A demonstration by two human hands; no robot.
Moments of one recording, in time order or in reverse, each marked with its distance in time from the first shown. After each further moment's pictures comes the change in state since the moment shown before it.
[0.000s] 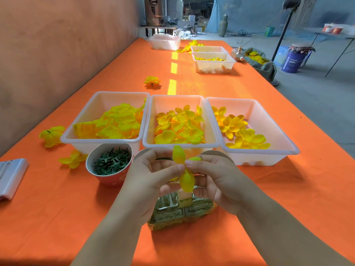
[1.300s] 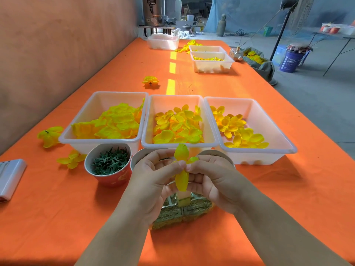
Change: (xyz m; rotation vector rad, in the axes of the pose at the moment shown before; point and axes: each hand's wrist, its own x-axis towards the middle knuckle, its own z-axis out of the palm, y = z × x) left_hand -0.004 0.000 0.017 -0.147 0.053 -0.075; right_hand 0.008 0.010 -0.004 0.086 -0.076 -0.082
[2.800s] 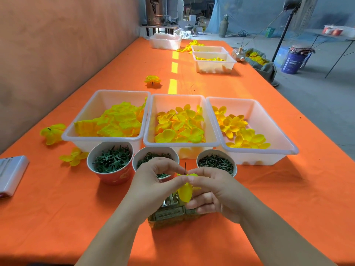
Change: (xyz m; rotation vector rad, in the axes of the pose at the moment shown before) left_hand 0.009 -0.019 -0.029 0.582 -0.042 0.221; right_hand -0.007 0.021 -0.016 -0.188 0.078 0.268
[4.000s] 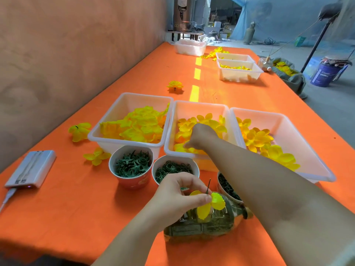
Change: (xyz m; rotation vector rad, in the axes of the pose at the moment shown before) left_hand 0.013 -0.013 -0.002 -0.040 -0.148 -0.100; right_hand 0.209 -0.093 0.007 -1.377 0.409 -0.147
